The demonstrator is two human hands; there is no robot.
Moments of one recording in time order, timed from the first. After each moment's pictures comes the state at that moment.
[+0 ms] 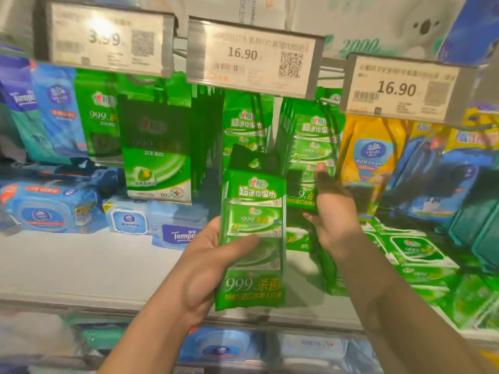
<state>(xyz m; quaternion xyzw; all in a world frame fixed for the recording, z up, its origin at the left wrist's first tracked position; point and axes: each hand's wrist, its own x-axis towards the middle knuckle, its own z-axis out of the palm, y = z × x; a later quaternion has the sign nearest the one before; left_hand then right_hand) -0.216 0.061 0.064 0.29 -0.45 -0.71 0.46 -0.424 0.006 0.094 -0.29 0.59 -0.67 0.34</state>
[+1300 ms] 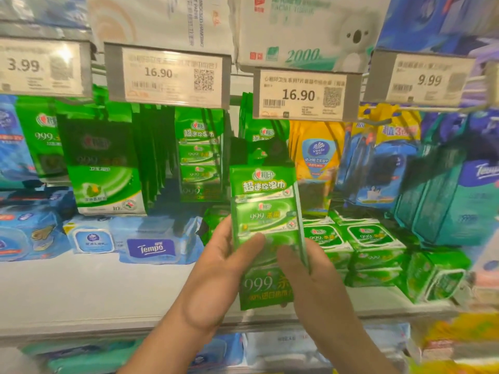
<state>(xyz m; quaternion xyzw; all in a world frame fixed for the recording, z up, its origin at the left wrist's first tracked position) -0.276 0.092 0.067 0.22 -0.55 -0.66 0.46 -0.412 0.153 0.058 -0.51 0.56 -0.59 0.28</state>
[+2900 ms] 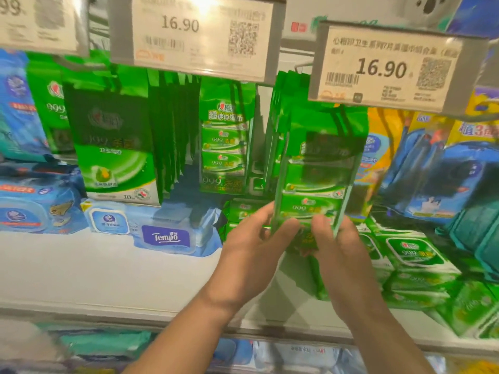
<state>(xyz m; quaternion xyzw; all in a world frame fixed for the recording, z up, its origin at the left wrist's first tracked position) -0.302 0.039 0.057 0.37 -0.67 -0.46 0.45 -0.444 0.071 0.045 -0.47 0.60 -0.60 0.24</state>
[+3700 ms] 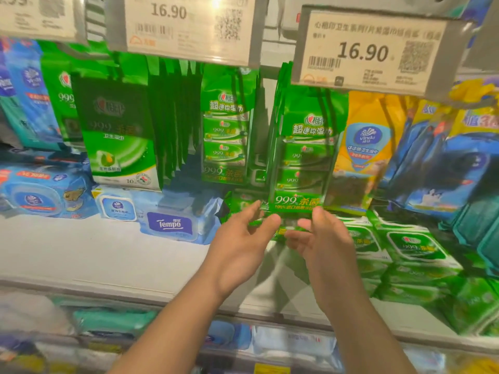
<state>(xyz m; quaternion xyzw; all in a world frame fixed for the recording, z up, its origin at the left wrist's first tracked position) -0.298 0.032 0.039 0.49 -0.64 -0.43 0.40 -0.441 0.059 0.033 -0.29 0.52 -0.68 0.42</state>
